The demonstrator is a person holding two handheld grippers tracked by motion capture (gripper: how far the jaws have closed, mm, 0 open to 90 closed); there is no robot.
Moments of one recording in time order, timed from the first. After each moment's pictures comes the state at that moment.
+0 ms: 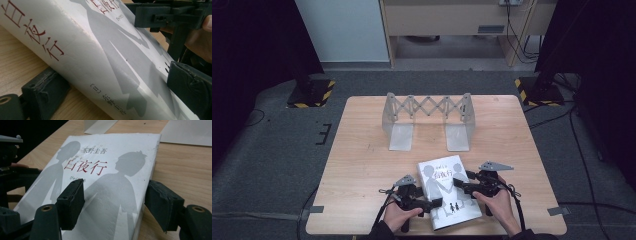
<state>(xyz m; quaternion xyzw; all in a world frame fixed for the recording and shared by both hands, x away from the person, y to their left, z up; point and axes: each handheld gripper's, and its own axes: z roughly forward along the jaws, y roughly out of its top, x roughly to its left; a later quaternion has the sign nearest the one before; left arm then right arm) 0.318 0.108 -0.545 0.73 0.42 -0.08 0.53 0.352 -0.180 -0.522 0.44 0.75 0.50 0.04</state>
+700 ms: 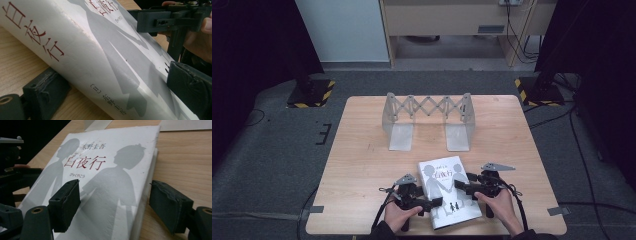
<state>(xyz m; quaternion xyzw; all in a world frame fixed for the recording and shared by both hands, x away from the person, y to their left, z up) 0.321 0.107 -0.543 0.74 0.42 -0.08 0.52 0.354 -0.183 -0.532 0.46 0.73 0.51 -0.01</state>
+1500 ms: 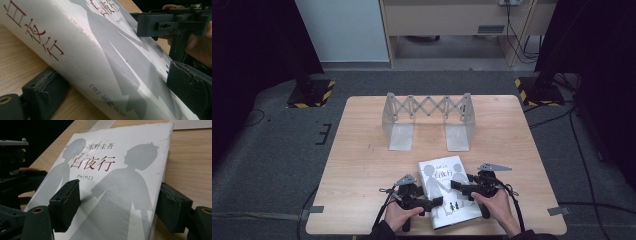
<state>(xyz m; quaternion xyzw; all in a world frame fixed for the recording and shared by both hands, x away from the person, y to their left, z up) 0.319 0.106 -0.545 0.73 0.43 -0.07 0.53 0.353 -0.174 -0.531 0.46 0.73 0.51 -0.01</state>
